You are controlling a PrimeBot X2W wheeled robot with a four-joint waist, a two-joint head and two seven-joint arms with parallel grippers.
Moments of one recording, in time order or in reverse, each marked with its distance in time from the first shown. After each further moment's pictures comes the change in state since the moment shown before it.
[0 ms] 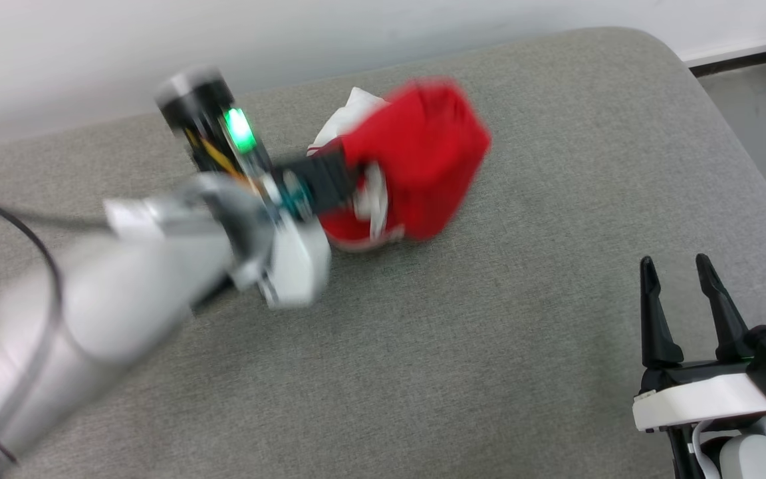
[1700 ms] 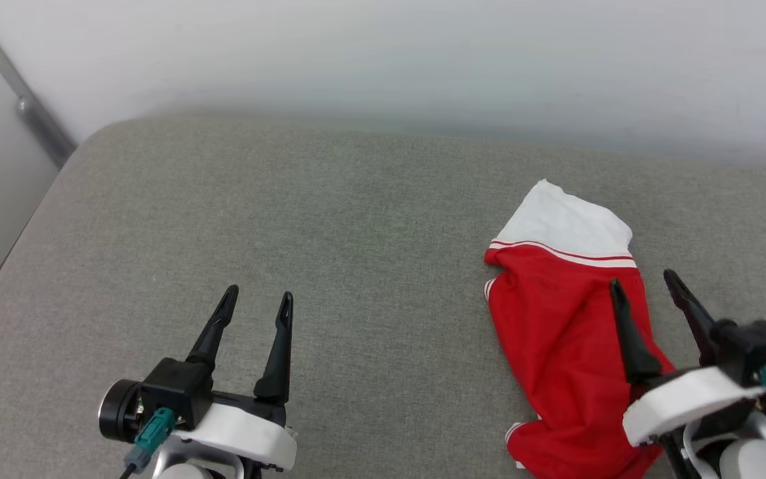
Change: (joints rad) left arm 1.066 -0.258 0.802 -0.264 0.068 0.361 -0.231; right arm 0.049 -0.032 0.061 -0.078 -0.044 0.000 0.170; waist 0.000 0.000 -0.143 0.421
